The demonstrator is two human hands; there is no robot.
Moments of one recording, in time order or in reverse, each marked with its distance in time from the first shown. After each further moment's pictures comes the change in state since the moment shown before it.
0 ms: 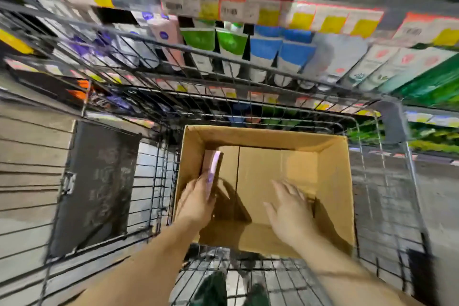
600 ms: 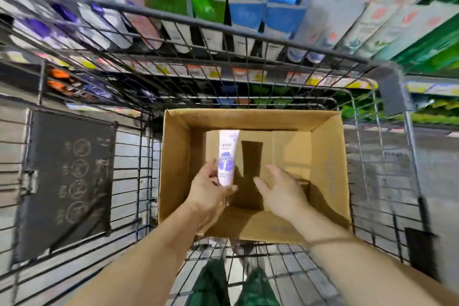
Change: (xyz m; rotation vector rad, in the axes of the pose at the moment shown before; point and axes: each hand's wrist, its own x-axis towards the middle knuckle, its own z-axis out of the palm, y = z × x) left_hand -0.008 0.047 0.016 -0.683 -0.214 -0.046; right_hand 0.019 0.012 0.003 0.310 -0.078 0.145
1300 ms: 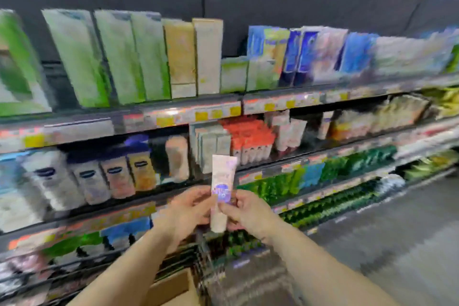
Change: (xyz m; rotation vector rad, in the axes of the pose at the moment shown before) left_hand -0.228 0.378 0.155 0.090 -0.430 0.743; right_hand -0.204 0.025 -0.359 0.678 0.325 -0.460
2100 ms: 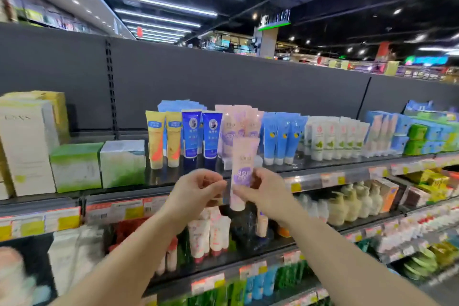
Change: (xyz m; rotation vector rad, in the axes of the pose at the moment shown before) left_hand 0.265 0.205 0.255 0.083 0.202 0.312; right_hand 0.108 -0.093 -0.412 -0.345 0.348 -0.394
